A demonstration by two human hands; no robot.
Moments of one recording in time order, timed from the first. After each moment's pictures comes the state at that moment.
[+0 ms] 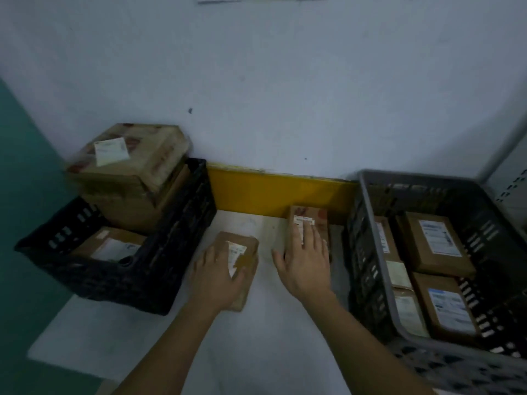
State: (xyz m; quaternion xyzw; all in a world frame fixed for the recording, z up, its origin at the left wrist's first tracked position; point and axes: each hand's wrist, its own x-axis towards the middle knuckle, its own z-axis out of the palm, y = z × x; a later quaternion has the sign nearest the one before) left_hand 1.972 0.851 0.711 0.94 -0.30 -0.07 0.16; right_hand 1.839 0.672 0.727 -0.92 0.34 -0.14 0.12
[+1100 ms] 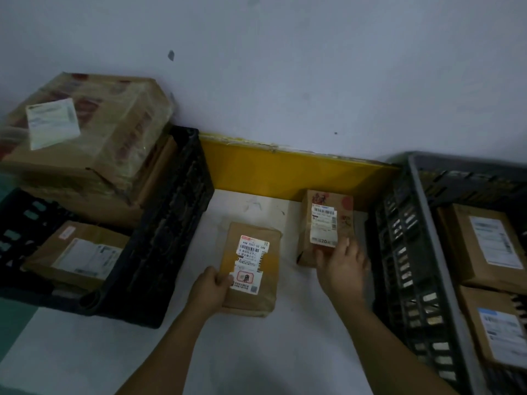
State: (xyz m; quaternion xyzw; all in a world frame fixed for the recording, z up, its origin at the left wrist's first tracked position) left_hand 2.074 0.842 0.580 0.90 -0.11 -0.31 0.27; right_hand 1.886 0.580 0.592 -0.85 0.51 -0.05 0.10
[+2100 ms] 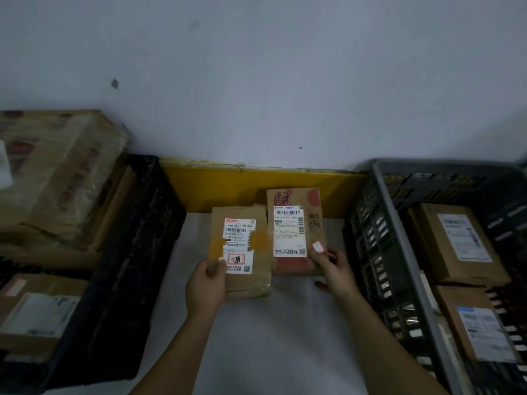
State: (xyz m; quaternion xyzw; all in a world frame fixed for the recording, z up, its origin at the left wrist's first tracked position) left_hand 2.074 0.754 0.639 0.87 -0.04 -0.23 0.44; right_hand 1.879 0.539 0.625 -0.52 0.54 -0.16 0.64
